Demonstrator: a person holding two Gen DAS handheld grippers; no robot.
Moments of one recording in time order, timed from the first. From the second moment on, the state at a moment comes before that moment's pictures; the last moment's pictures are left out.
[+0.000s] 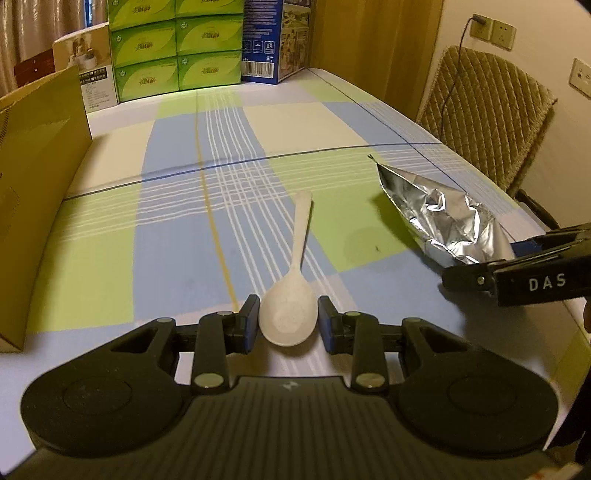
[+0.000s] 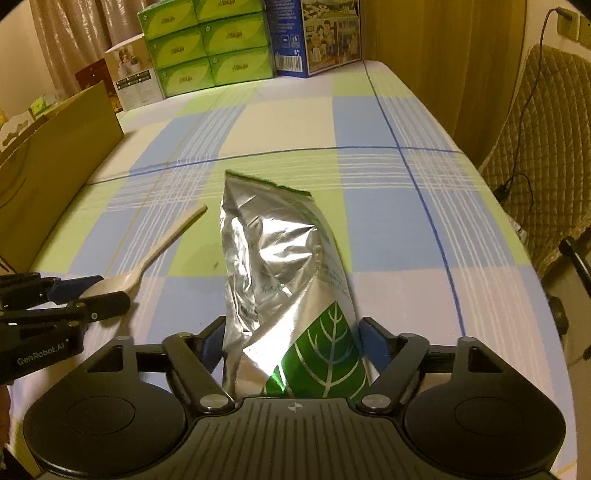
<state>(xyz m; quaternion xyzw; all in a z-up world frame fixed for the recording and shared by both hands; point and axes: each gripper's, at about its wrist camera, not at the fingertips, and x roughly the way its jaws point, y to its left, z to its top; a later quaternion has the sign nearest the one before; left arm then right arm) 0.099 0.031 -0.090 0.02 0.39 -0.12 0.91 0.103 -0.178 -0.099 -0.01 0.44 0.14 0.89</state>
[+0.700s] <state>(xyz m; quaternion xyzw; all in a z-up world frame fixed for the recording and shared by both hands) 0.102 0.030 -0.092 0.06 0.39 -0.17 0.90 0.132 -0.157 -0.104 -0.11 0.43 0.19 0.88</state>
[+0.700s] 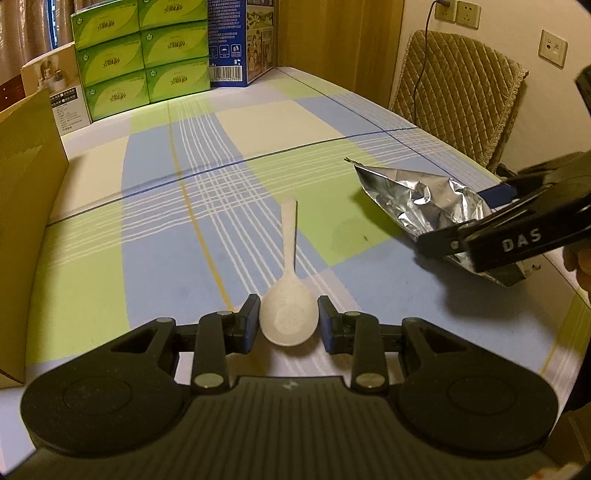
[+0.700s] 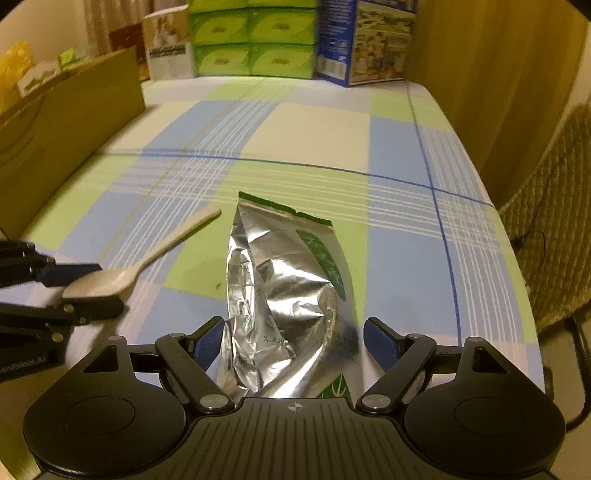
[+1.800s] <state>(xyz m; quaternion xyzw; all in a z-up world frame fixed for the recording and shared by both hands) 0.103 0.028 -0.091 0.04 0.39 -0.16 0.91 0.123 -0.164 -0.102 -0.07 0.43 0.18 0.88</state>
